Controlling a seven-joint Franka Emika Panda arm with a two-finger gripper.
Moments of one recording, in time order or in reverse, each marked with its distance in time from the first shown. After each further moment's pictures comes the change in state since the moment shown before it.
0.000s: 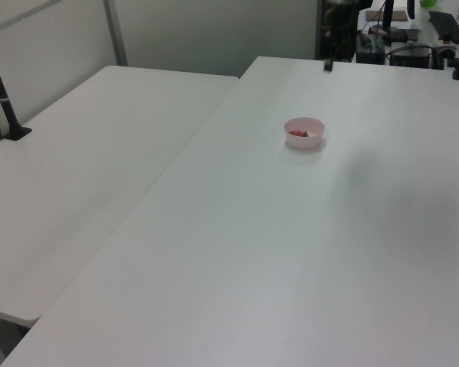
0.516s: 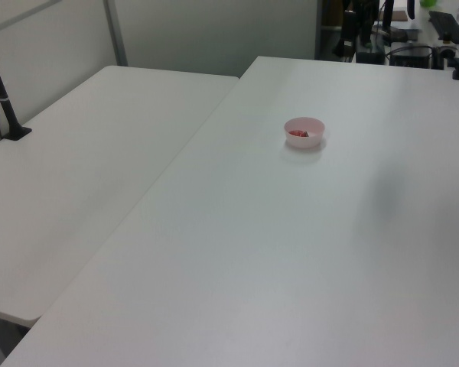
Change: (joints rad) arm 0.159 -0.139 -0.124 -0.063 0.036 -0.074 -0.002
